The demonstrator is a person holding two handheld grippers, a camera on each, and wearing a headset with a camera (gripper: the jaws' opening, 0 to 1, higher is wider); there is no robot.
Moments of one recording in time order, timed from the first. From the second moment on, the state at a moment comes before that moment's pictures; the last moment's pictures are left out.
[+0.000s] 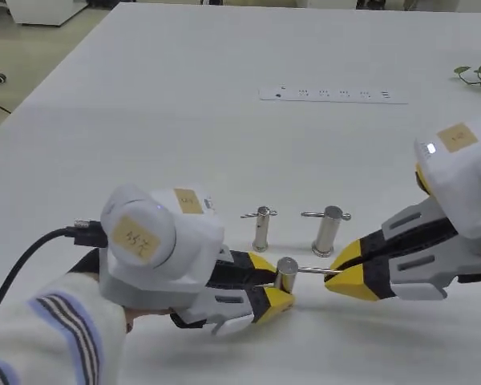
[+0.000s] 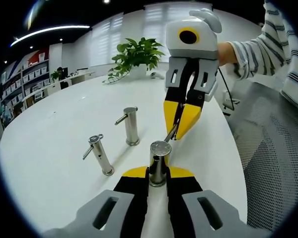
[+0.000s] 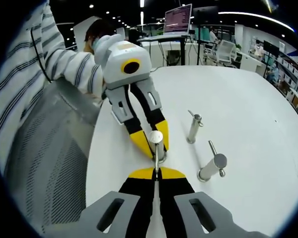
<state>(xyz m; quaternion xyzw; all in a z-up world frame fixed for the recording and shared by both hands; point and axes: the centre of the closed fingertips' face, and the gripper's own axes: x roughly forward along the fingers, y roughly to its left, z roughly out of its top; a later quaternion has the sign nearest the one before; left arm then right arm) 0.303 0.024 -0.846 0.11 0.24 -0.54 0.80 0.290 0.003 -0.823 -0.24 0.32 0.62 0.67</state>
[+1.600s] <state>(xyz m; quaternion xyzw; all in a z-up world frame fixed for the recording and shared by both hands) 0.300 0.031 -0.852 0.06 0.25 -0.52 0.82 0.291 0.015 -0.819 -0.22 0.32 0.62 0.68</state>
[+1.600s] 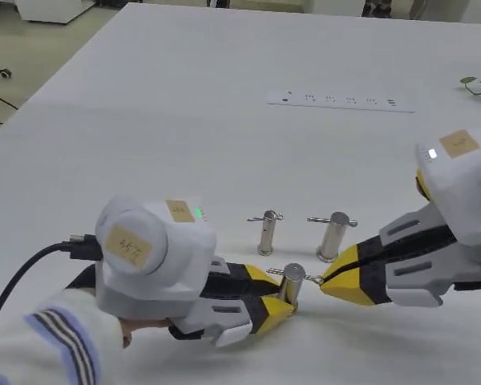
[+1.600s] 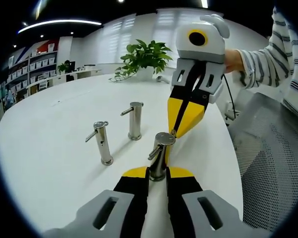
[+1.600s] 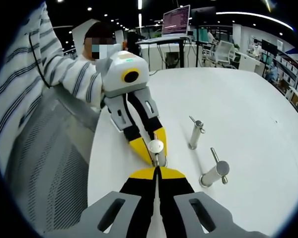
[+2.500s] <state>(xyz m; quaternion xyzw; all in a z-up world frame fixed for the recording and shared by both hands) 0.284 0.035 -0.852 0.06 0.26 -0.53 0.81 0.286 0.023 -0.815 -0.19 0.31 0.61 0.71</state>
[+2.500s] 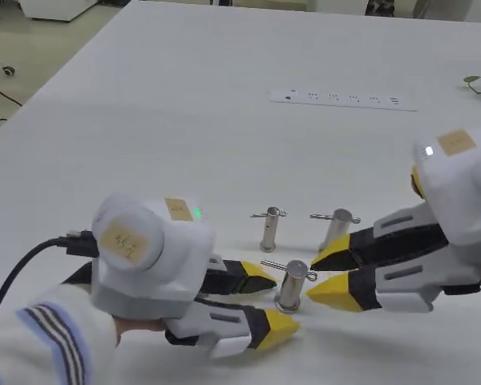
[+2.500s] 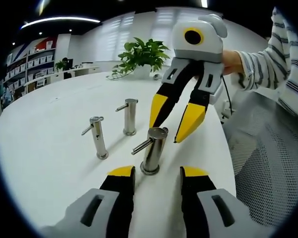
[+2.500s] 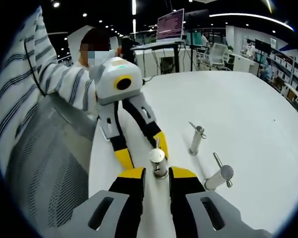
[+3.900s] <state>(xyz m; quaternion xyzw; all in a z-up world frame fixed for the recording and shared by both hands) 0.281 0.099 -0.801 -0.03 0.24 -0.43 0.87 0.296 0.048 -0.834 -0.17 0.31 0.57 0.74</state>
